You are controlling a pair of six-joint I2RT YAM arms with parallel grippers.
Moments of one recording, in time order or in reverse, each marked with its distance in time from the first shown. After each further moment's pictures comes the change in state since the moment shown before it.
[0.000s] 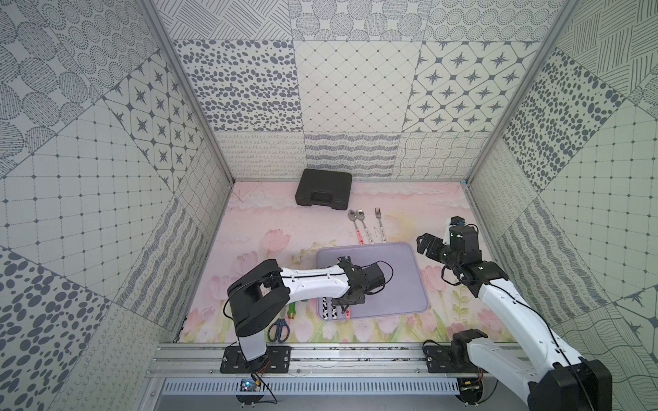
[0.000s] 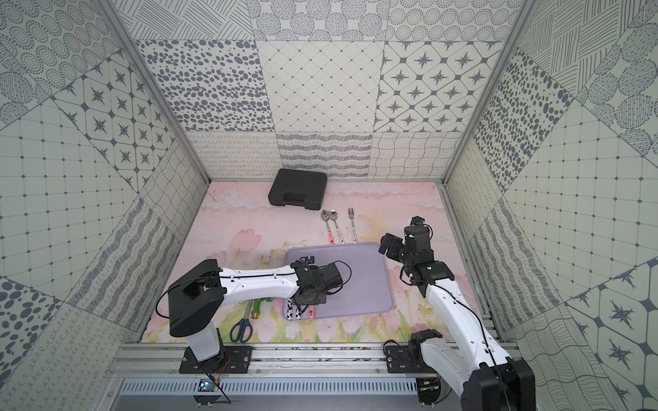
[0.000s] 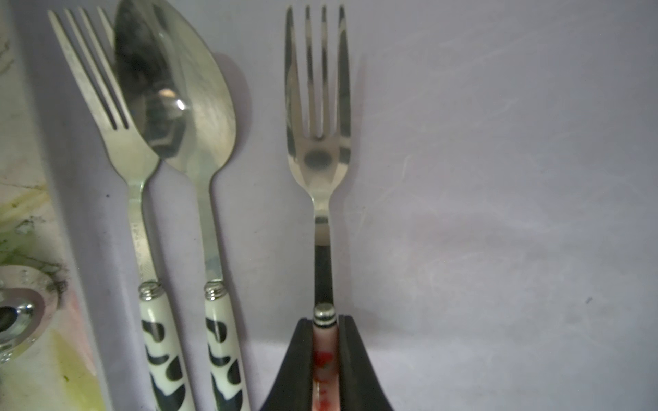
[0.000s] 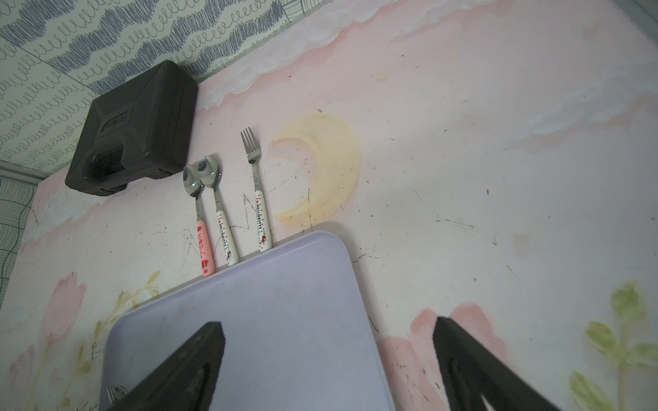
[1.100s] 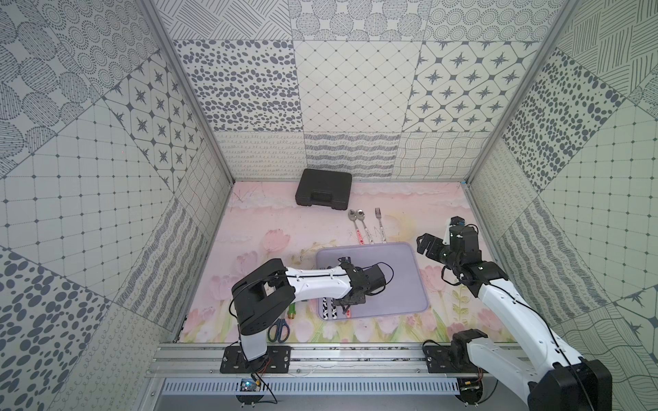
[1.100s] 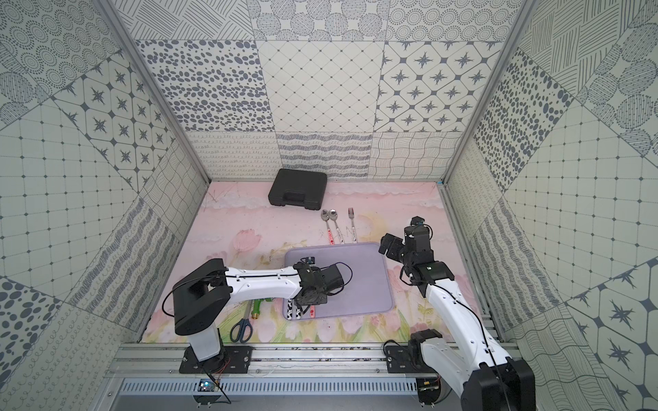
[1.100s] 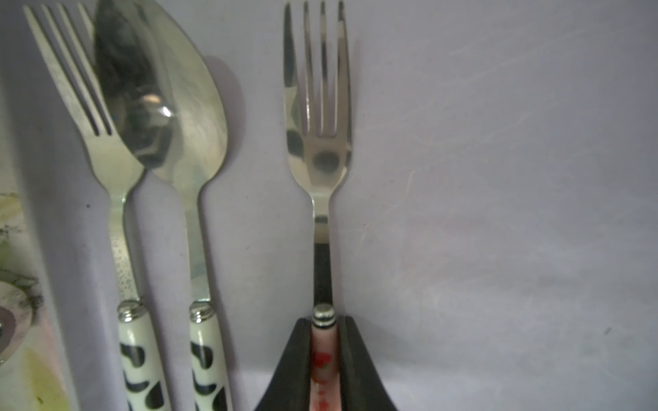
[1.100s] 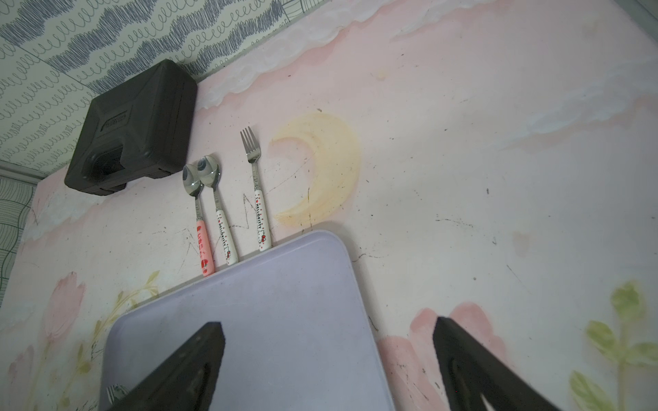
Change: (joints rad) left arm -0.002 0.030 -0.007 0.035 -0.017 -0.014; right arm 0.000 0.000 -0.001 0.000 0.000 0.000
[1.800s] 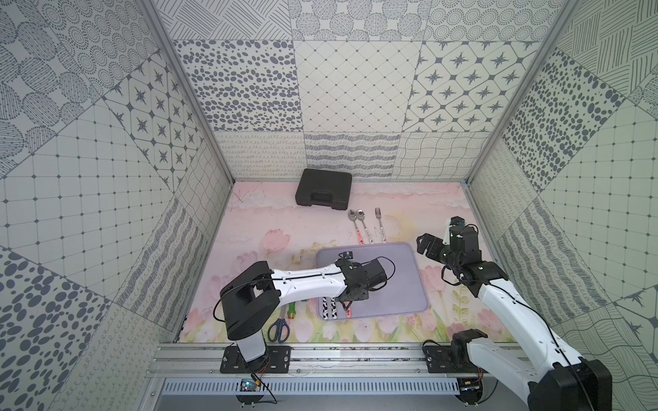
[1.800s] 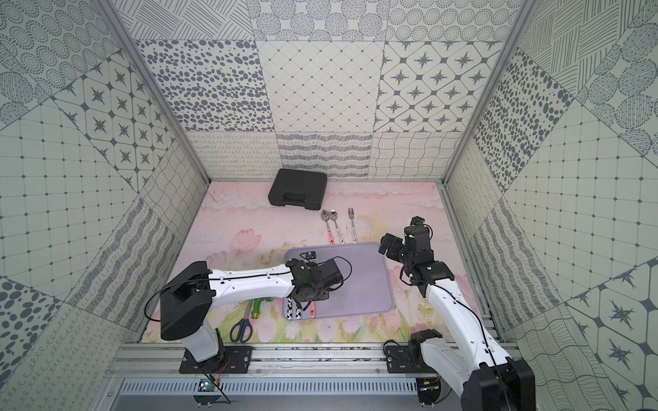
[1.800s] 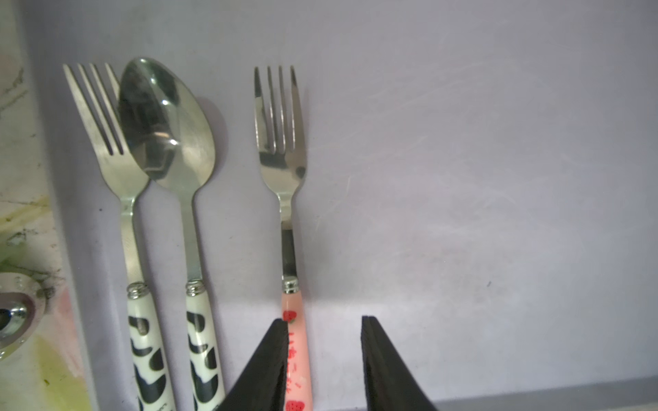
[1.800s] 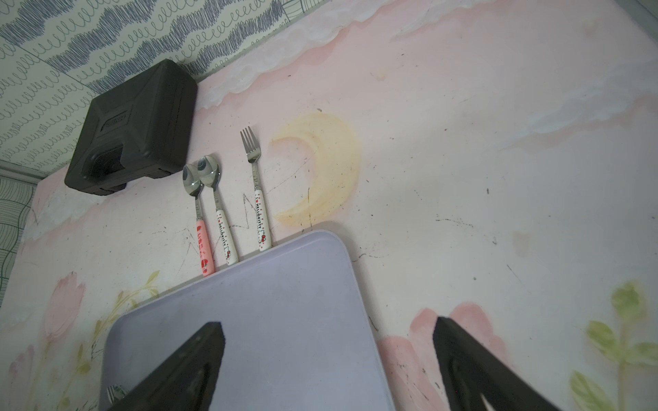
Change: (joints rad) left arm 0.000 -0.084 0.040 -0.007 0.001 0.023; right arm 0.000 0.000 0.000 0.000 0.000 0.000
